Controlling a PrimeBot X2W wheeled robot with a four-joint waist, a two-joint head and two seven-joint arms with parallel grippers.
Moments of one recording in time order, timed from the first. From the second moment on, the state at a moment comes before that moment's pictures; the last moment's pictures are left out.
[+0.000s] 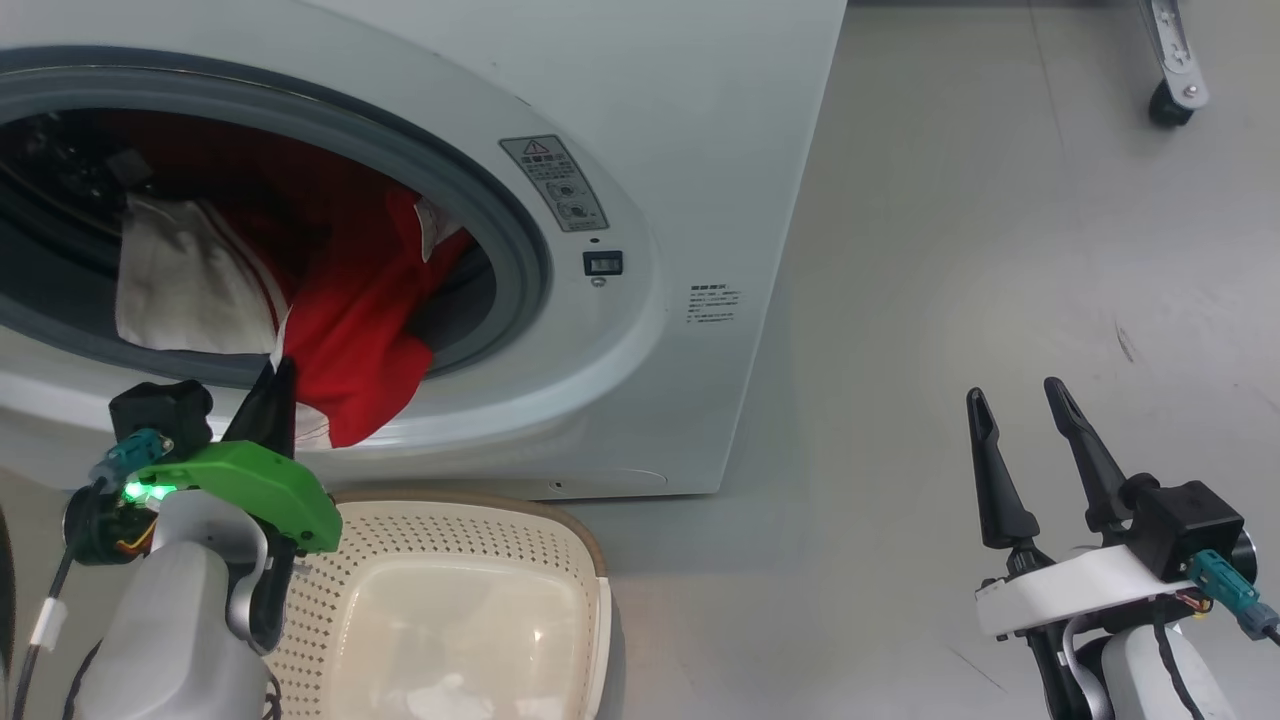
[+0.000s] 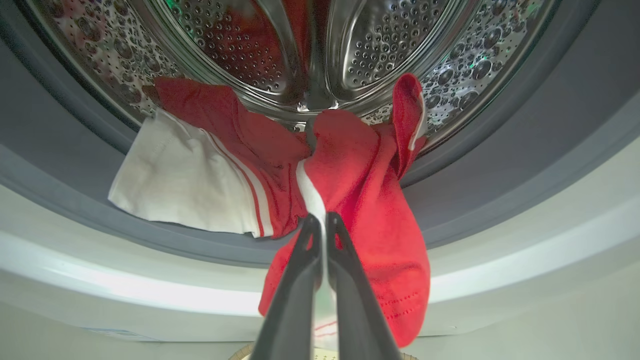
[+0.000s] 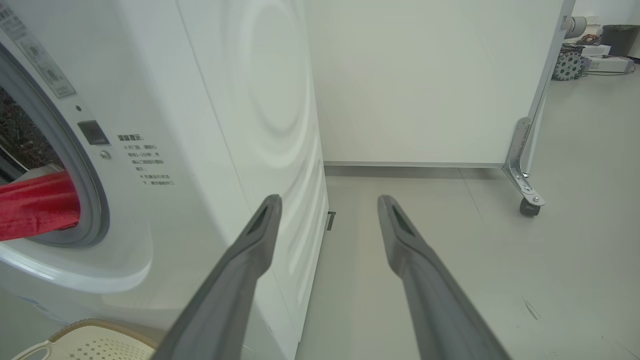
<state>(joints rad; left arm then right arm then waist) -0.43 0.10 -0.11 0.61 -0.41 -0.12 -0.08 -0.03 -0.06 0.07 0.10 0.24 0.12 -0.25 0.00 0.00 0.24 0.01</state>
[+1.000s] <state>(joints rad) -0.27 0.12 0.02 -0.03 -0.36 -0.12 -0.26 0.02 -0.05 0.11 0.12 0.24 0.12 -0.25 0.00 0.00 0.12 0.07</state>
